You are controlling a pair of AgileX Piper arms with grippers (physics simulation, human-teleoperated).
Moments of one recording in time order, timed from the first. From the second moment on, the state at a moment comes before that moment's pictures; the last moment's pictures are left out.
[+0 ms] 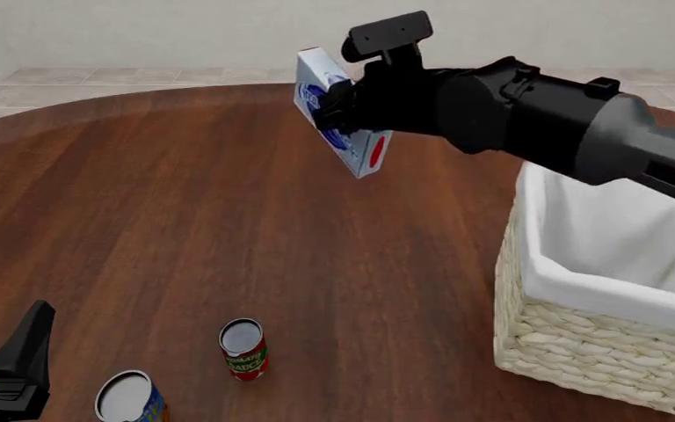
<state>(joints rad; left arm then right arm) 0.00 0.01 0.00 0.00 0.00 0.60 1.69 -1.46 0.23 -0.01</state>
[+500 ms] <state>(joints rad) 0.00 0.01 0.00 0.00 0.00 0.58 1.60 -1.39 0.22 -0.03</state>
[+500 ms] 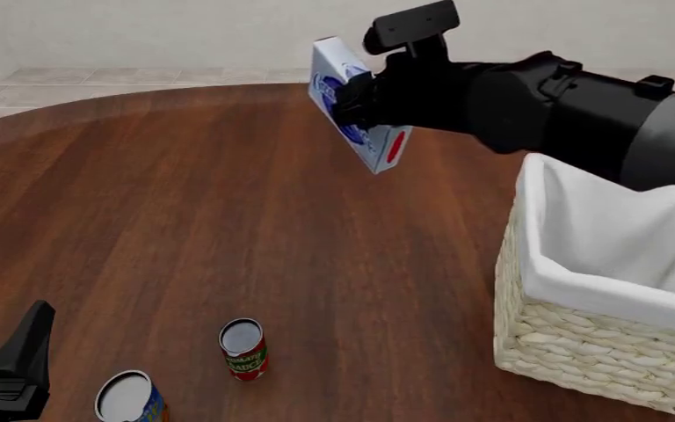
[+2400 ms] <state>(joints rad) 0.00 0.01 0.00 0.00 0.00 0.47 1.39 -1.23 0.23 0.00</state>
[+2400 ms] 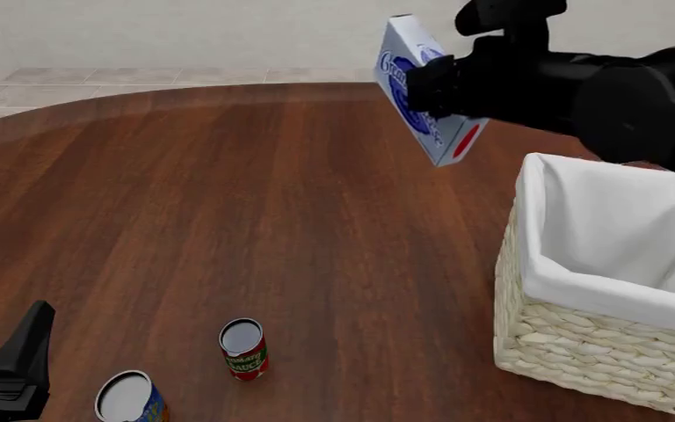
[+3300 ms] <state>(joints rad) 0.00 0.01 0.00 0.00 0.00 0.41 1.23 -1.15 0.26 -0.02</state>
